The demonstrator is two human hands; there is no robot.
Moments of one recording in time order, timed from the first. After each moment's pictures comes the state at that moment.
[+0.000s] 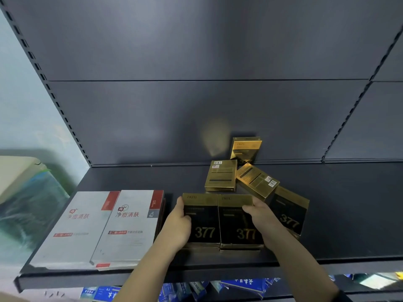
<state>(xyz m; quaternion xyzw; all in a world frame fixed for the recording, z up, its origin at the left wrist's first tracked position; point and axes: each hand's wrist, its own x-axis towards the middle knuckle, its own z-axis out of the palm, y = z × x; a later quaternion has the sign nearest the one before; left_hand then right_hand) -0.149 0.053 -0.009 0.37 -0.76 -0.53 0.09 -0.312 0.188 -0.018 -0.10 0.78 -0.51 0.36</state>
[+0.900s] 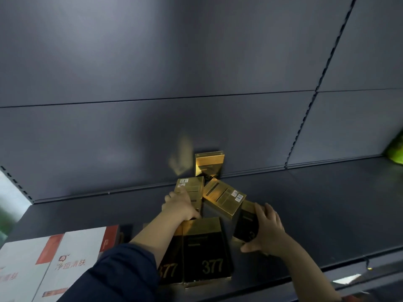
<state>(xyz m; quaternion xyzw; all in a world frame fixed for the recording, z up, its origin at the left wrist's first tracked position) -0.318 0.029 -0.003 0.37 -0.89 -0.22 -0.15 -0.403 0.265 -0.039 -0.23 0.93 -0.18 0.22</state>
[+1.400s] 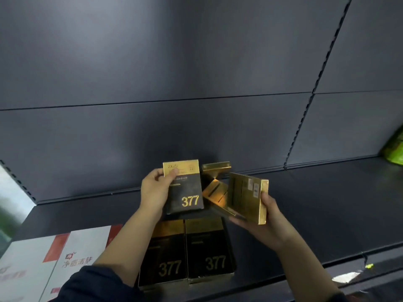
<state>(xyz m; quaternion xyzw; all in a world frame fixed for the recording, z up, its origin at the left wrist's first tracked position) -0.268 0.007 0.043 0.35 -0.61 -0.66 0.27 -0.378 0.254 0.009 -0.17 0.41 -0.77 0.46</state>
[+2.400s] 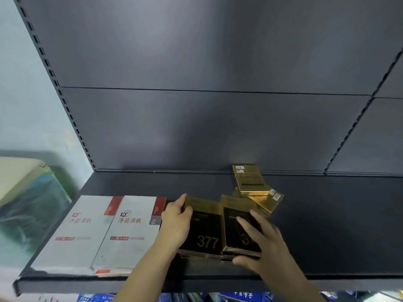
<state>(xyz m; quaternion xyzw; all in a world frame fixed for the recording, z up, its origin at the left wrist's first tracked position) -0.154 0.044 0.007 0.40 -0.70 -0.56 0.19 -0.269 0.241 -0.007 -0.46 0.86 -0.19 0.13</state>
